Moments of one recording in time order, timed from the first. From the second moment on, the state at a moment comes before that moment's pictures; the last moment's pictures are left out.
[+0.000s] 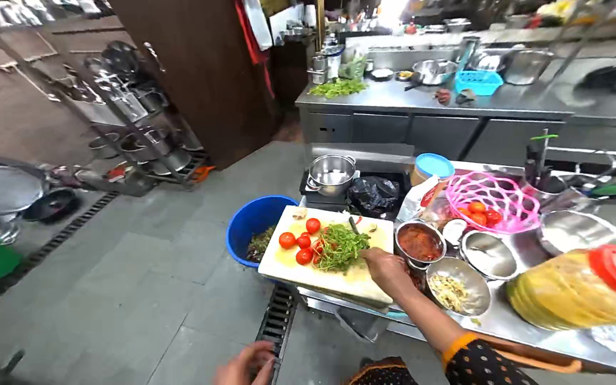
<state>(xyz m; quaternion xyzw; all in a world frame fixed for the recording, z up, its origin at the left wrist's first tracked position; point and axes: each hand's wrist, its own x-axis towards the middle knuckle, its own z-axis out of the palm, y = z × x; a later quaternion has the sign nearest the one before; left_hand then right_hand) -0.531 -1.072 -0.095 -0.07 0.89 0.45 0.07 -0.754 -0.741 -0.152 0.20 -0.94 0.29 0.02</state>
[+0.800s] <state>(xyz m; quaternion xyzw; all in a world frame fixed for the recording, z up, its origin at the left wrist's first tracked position) -0.772 -0.892 -0.227 0.17 0.96 0.14 0.15 -0.724 -0.649 -0.230 0.12 -0.93 0.36 -0.04</state>
